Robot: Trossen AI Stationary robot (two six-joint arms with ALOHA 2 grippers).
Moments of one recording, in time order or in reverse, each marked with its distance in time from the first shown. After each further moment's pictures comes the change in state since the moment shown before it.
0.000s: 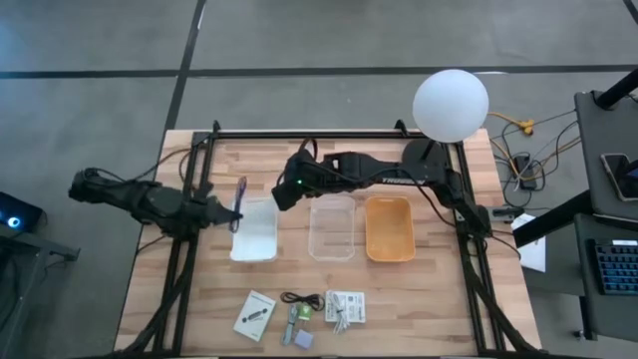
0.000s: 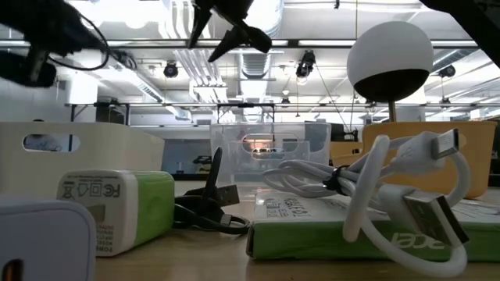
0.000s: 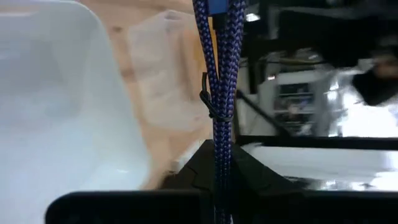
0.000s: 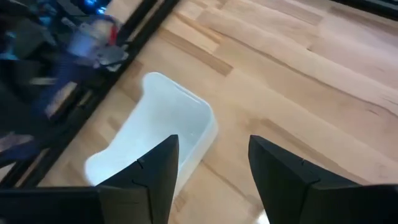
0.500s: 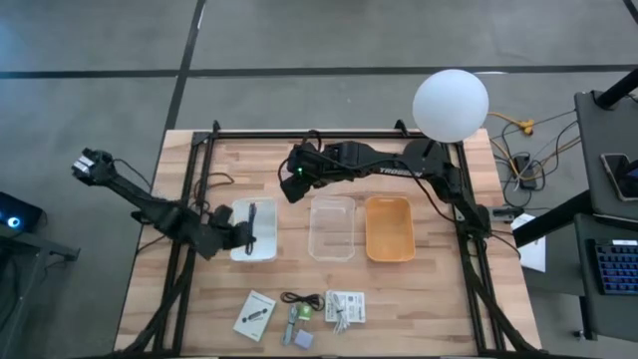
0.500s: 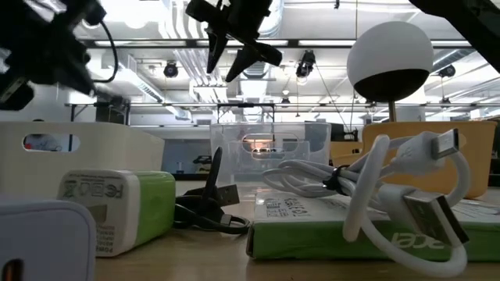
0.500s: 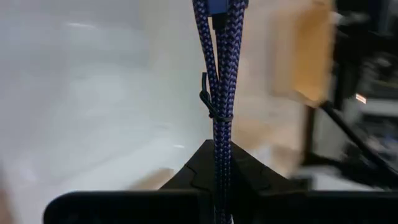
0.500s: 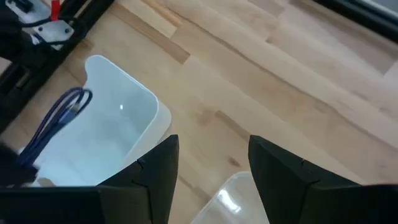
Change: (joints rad) left arm -0.226 0.388 0.003 0.024 -0.179 -0.404; right arm -0.073 0.000 -0.024 -0.094 -0.032 -0.126
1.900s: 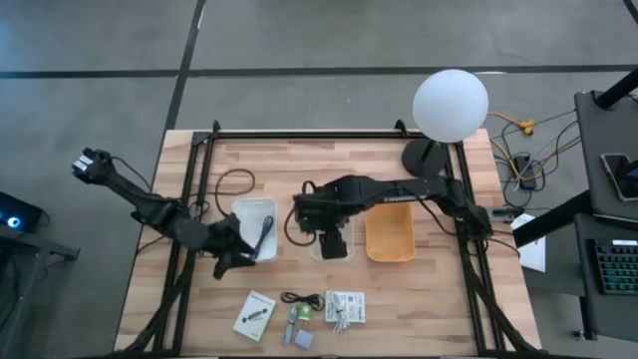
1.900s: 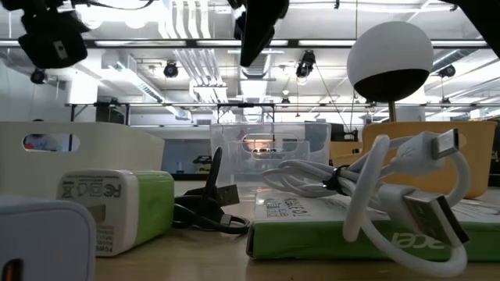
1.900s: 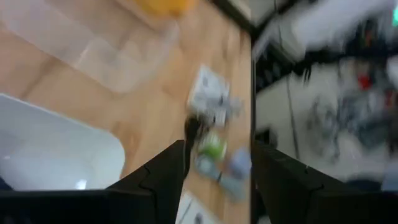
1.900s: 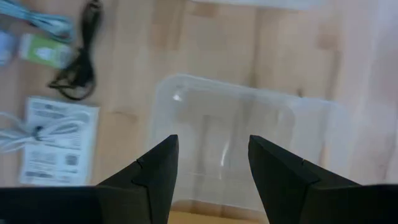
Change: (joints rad) left arm -0.008 -0.045 0.079 0.191 0.271 1.049; right arm 0.193 -0.004 -0.017 -0.274 -0.239 -0.780
